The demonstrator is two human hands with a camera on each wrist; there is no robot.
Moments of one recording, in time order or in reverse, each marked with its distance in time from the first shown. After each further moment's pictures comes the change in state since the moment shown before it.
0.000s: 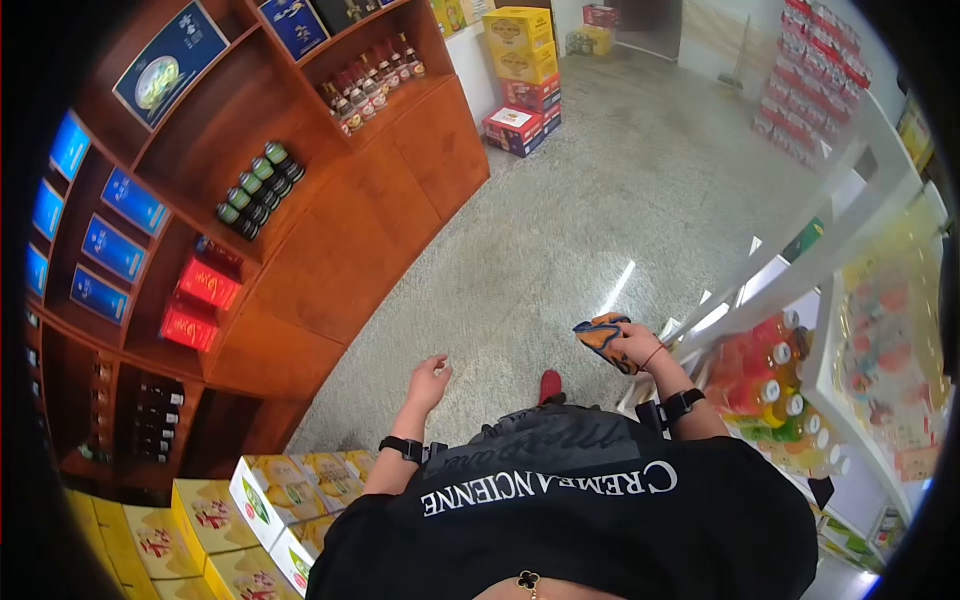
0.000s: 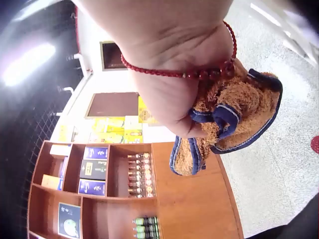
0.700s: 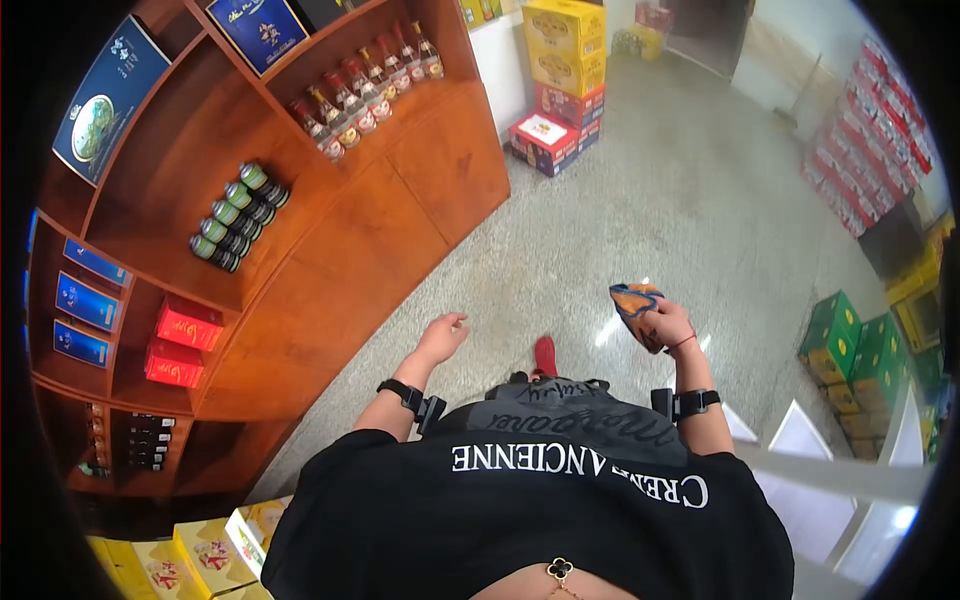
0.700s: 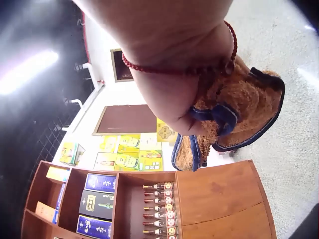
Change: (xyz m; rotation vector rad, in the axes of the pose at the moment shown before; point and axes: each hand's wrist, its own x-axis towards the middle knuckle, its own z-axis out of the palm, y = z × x) left_hand 0.399 0.101 -0.017 0.058 -0.112 0.149; right_hand 0.325 -0.158 -0.156 0.067 0.177 0.025
